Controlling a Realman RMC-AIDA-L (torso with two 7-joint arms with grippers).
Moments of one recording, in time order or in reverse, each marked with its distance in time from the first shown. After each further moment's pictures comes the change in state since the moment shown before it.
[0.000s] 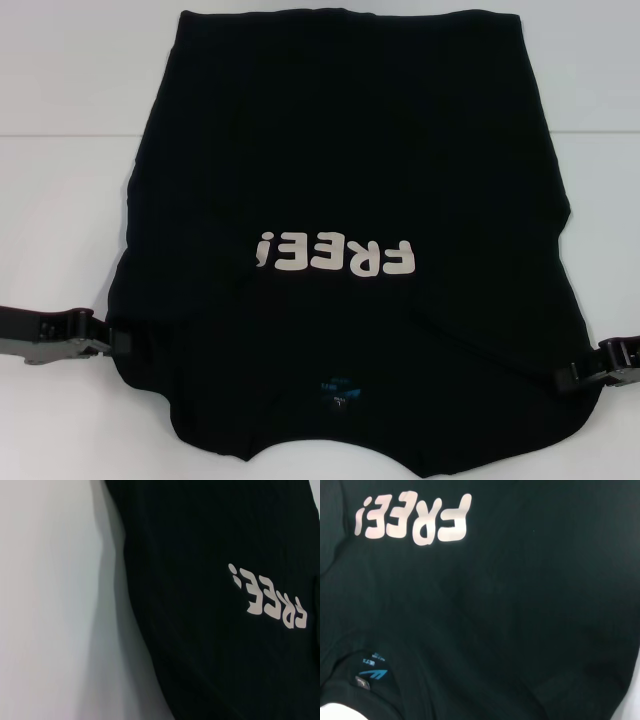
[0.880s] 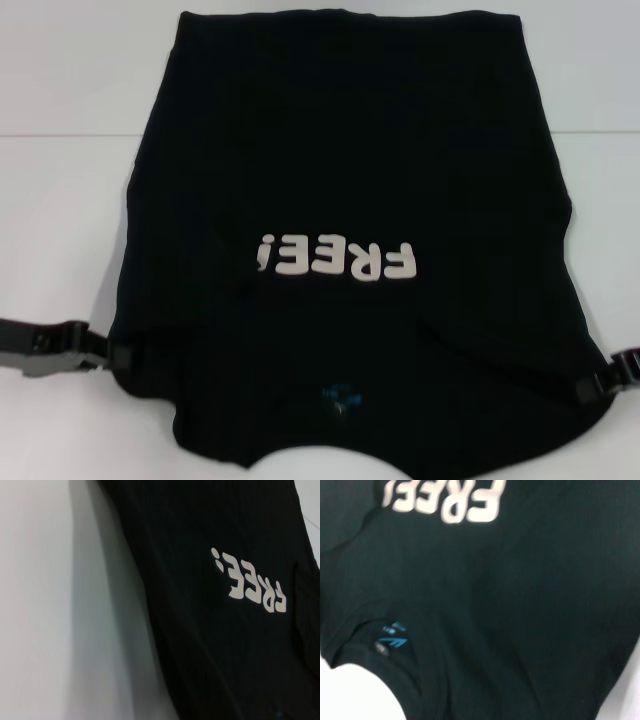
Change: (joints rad) left arm 0.004 0.034 0.000 -0.054 -0.024 0.064 0.037; right arm 0.007 -0.026 -0.005 0.000 0.006 -0.083 -0.104
